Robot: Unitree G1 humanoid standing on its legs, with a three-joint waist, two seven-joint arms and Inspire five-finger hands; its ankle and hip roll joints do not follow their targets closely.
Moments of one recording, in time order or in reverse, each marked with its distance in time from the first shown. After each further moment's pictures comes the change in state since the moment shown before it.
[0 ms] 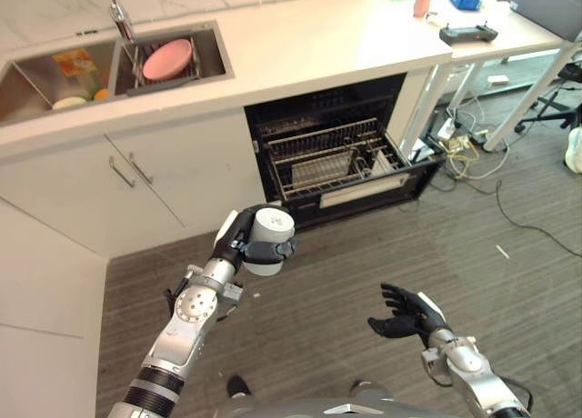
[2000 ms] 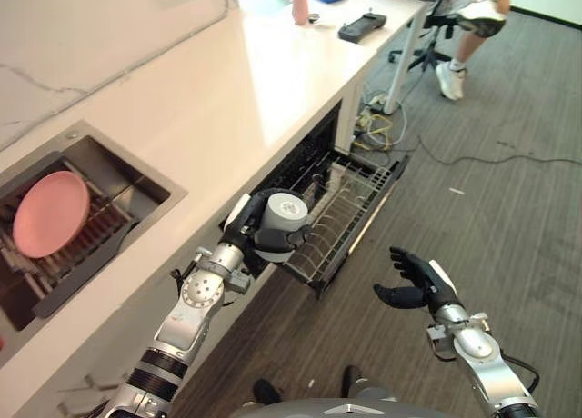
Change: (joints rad) left arm -0.073 -0.006 -0.031 -0.006 -0.055 -0.022 -0.013; right arm 0.003 -0.005 -0.115 -0.268 -0.082 -0.010 -0.058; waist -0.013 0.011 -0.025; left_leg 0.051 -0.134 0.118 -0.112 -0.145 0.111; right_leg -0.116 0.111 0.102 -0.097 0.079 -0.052
